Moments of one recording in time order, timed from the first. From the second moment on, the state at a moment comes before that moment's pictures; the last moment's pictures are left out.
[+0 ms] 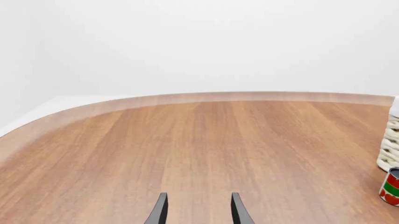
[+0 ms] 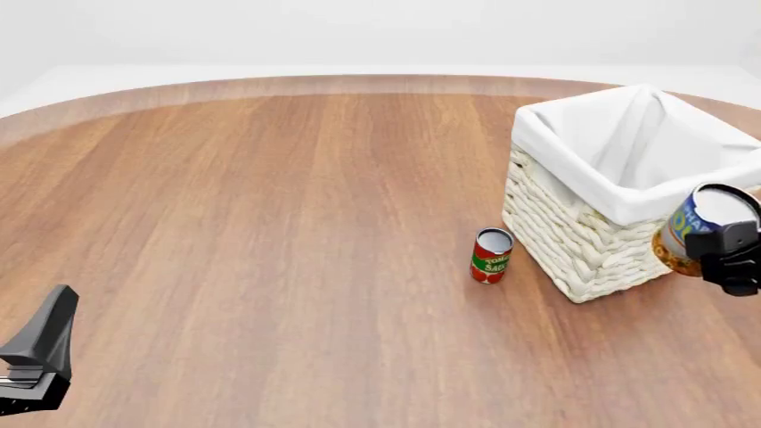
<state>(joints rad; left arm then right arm) 0.00 0.01 0.00 0.00 0.00 -0.04 0.72 -0.71 0.74 -0.19</state>
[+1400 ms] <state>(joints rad) 0.00 0.01 0.00 0.00 0.00 -0.03 0.95 -1.02 0.68 -0.21</state>
